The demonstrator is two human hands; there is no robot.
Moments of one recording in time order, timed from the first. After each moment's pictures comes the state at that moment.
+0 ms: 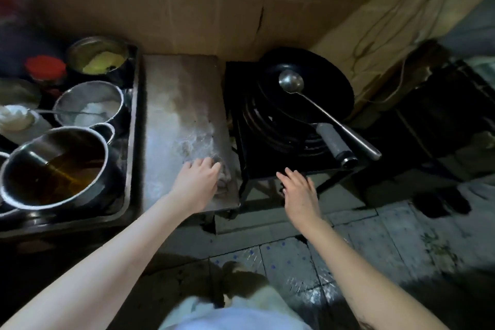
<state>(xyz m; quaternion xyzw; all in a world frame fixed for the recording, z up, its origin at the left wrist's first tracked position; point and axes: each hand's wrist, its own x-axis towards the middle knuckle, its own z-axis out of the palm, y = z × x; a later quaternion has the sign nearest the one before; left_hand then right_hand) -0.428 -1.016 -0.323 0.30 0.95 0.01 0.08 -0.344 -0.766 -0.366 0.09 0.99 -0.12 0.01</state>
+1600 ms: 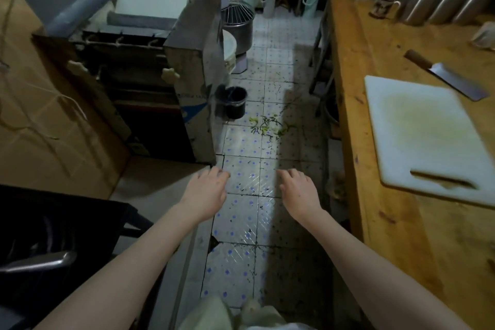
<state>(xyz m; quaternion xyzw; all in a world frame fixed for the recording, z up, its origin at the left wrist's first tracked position) -0.252 -0.458 -0.294 0.78 0.62 -0.06 0.10 -0.023 -0.439 -0.328 0.62 0.78 -0.11 -0.05</state>
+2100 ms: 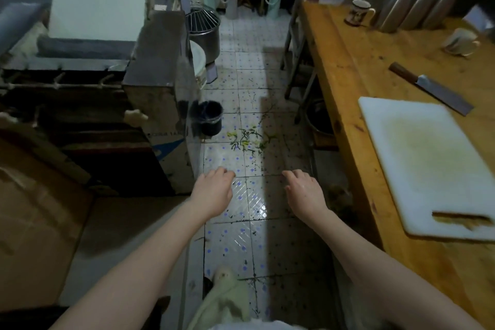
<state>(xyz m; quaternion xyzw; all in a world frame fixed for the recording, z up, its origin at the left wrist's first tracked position) -0.267 -0.246 -0.318 0.81 0.56 -0.03 0.14 -0.037 -0.274 -0.330 0.68 0.73 -0.09 -0.02</state>
